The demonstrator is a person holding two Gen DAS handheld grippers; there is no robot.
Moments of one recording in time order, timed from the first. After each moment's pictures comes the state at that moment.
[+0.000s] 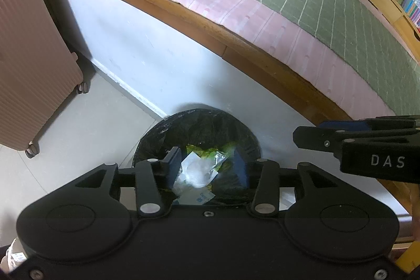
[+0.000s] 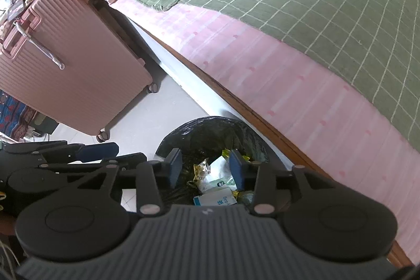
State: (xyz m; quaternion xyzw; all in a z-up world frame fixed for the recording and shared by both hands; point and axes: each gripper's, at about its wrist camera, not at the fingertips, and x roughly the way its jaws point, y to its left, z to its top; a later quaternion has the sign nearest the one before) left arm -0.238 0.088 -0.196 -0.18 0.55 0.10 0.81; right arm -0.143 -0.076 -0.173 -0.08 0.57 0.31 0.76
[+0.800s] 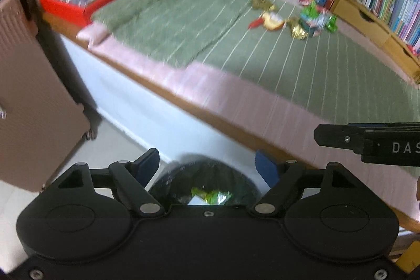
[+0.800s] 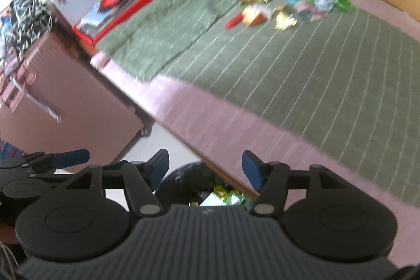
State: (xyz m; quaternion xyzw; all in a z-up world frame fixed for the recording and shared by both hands) left arm -0.200 0.087 -0.114 -0.13 0.48 0.10 0.86; right arm -0.110 -0.100 -0.103 -0.02 0.51 0.26 0.82
